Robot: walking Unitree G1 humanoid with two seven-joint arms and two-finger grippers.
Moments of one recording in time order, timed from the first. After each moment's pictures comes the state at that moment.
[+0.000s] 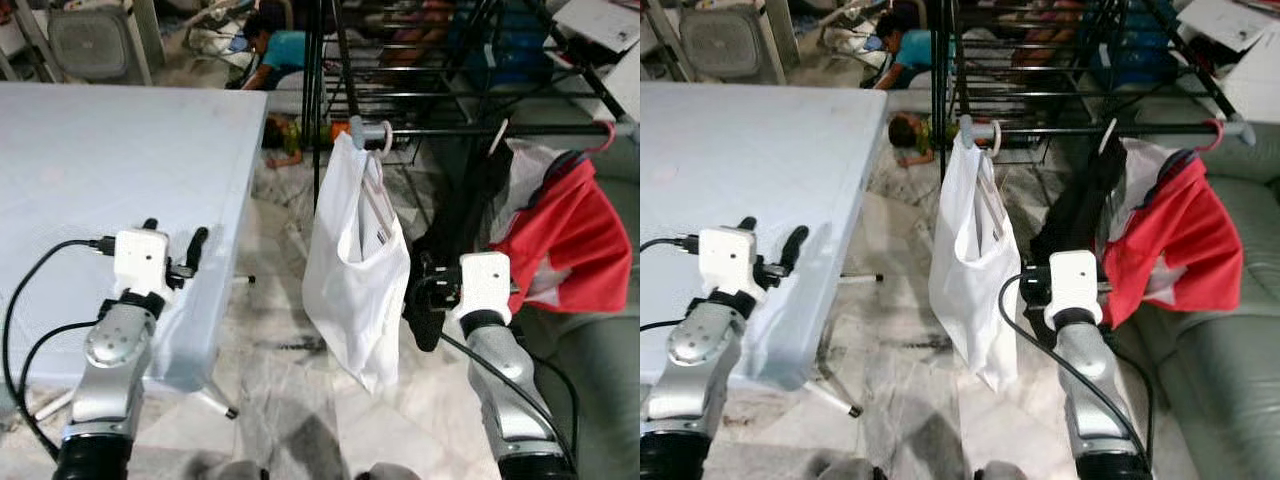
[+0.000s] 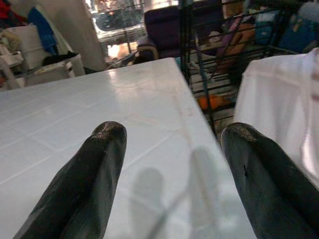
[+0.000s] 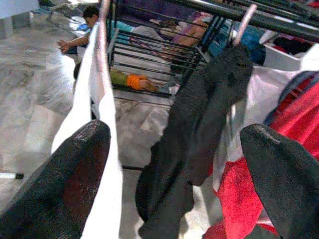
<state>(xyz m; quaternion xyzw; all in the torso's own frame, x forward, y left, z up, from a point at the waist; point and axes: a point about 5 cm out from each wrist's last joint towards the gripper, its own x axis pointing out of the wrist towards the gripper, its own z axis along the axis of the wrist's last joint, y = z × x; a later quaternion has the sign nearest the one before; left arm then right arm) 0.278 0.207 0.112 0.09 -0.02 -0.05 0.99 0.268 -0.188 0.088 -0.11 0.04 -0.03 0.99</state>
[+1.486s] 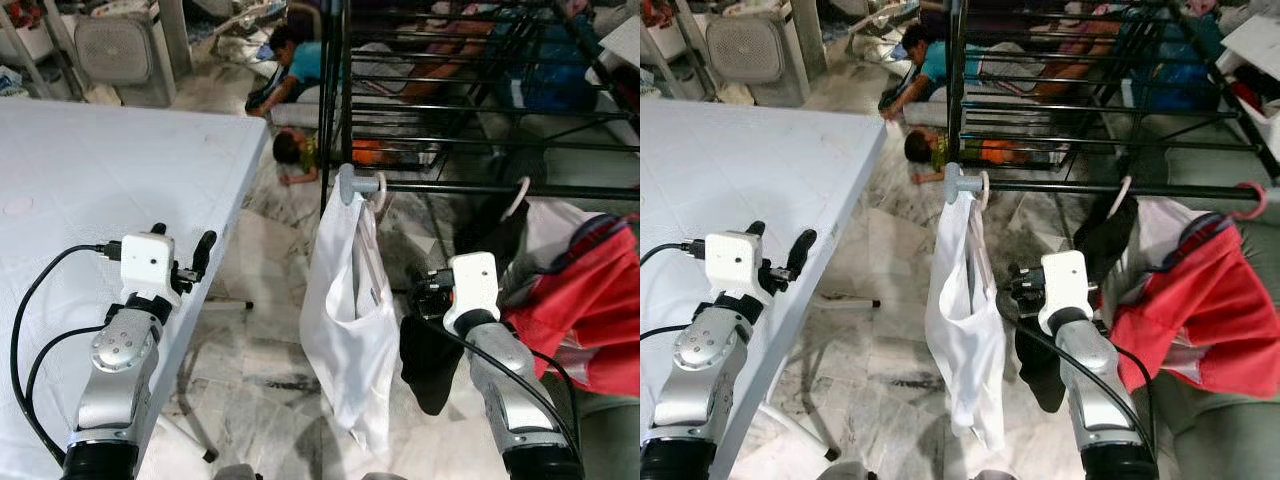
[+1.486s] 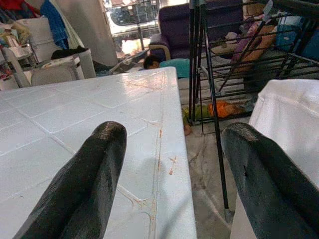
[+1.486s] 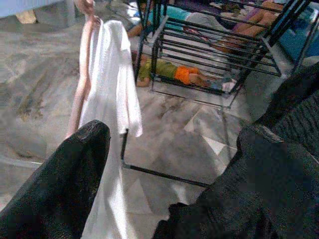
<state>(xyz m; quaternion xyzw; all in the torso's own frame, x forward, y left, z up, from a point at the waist) 0.276 0.204 0.111 0.08 -0.02 -0.05 1.00 0.276 -0.177 0.081 -0.07 0.09 0.06 0.99</state>
